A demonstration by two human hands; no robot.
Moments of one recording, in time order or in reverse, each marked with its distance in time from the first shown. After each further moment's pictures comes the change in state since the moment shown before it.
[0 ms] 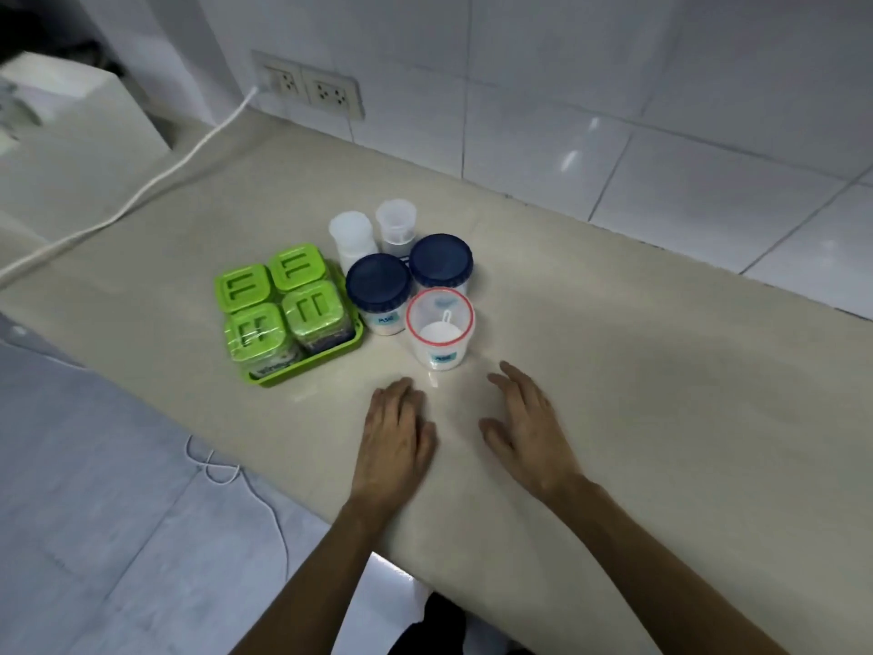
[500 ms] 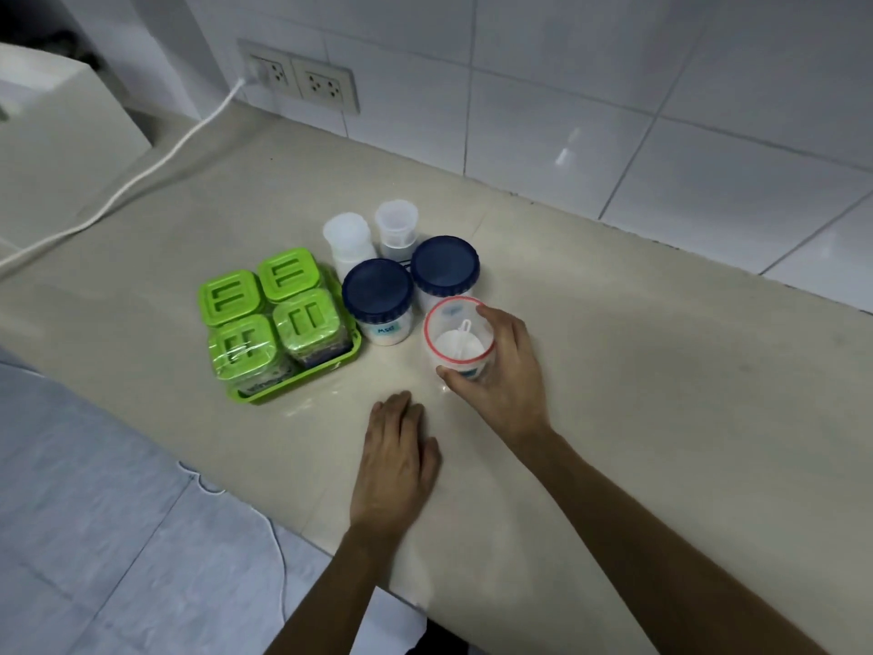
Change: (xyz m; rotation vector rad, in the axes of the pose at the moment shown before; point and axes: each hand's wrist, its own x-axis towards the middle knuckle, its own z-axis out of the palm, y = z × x) left_hand 0.001 -0.010 0.009 -0.023 0.041 -0.006; right_hand 0.081 -0.038 0.004 0.287 0.274 0.089
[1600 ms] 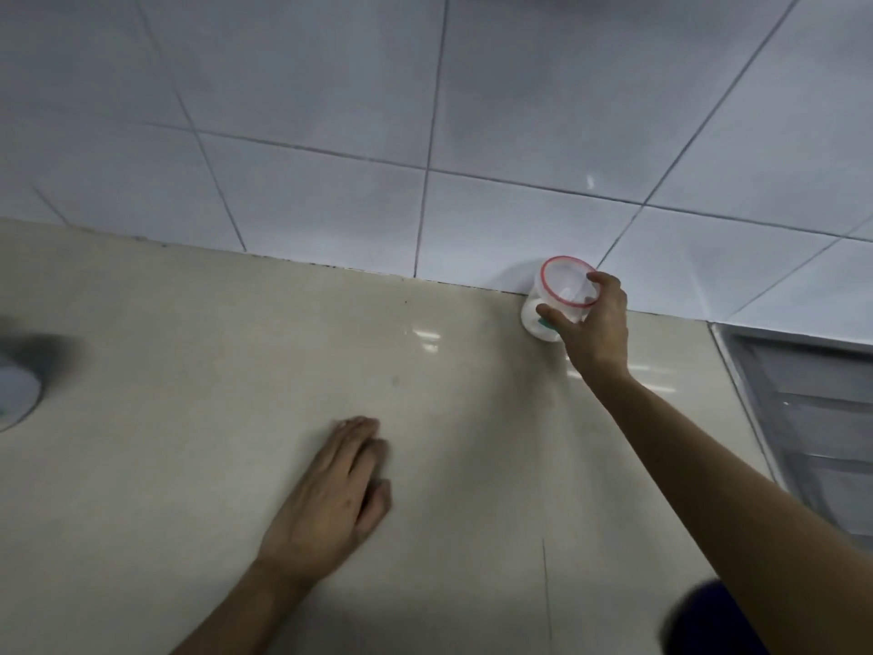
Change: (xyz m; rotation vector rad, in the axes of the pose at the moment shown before) left_hand 0.077 0.295 0.142 -0.084 -0.145 0.599; right_hand 0.023 0.331 -0.408 -0.170 0.508 0.449
